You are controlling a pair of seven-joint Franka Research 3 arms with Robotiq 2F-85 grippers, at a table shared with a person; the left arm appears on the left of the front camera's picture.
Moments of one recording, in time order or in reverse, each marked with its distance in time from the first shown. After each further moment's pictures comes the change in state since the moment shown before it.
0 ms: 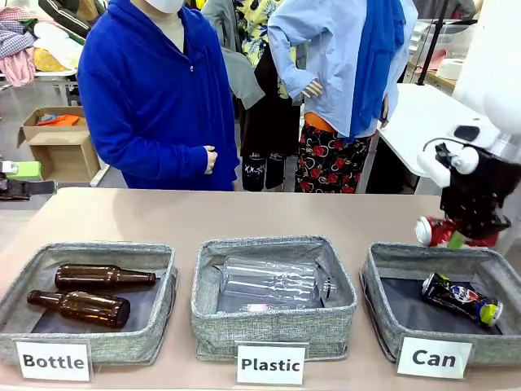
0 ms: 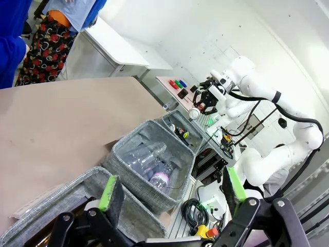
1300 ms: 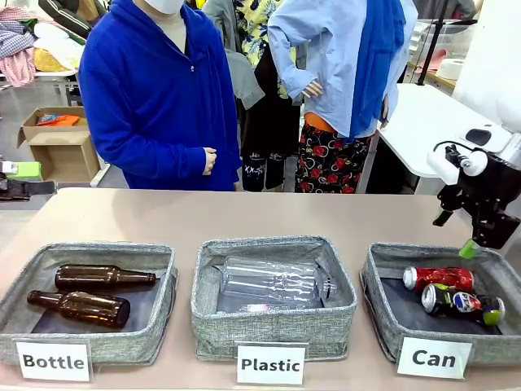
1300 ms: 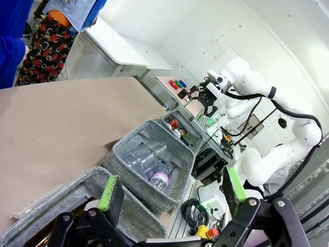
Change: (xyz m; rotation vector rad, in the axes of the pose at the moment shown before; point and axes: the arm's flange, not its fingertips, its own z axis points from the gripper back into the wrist) left arm 0.000 0.000 0.000 0.000 0.000 0.000; right arm -0.023 -0.010 -0.005 -0.007 -0.128 -0.085
